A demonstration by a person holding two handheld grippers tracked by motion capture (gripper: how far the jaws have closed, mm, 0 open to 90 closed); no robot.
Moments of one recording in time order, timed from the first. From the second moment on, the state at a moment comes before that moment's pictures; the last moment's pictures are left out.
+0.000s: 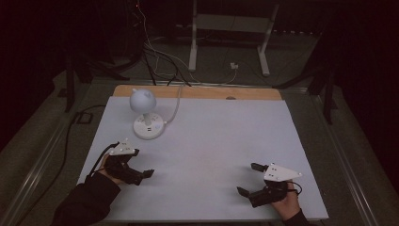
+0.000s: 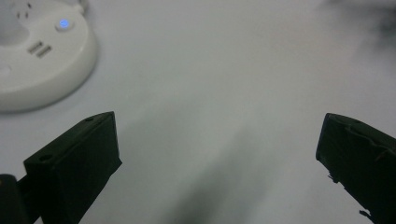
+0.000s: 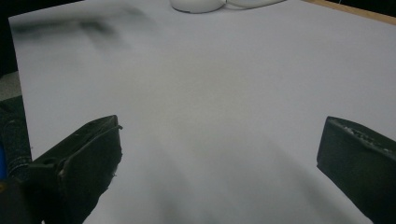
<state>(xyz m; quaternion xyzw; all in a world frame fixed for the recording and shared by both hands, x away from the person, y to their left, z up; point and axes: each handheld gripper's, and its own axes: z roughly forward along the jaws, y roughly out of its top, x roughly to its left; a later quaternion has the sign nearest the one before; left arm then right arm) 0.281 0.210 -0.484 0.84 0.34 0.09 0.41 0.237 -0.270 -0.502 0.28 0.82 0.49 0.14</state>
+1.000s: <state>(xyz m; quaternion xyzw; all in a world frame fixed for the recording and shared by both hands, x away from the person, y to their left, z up) 0.240 0.230 -0.528 0.85 0.35 0.10 0.38 0.238 -0.269 -0.503 0.27 0.82 0.48 0.14</state>
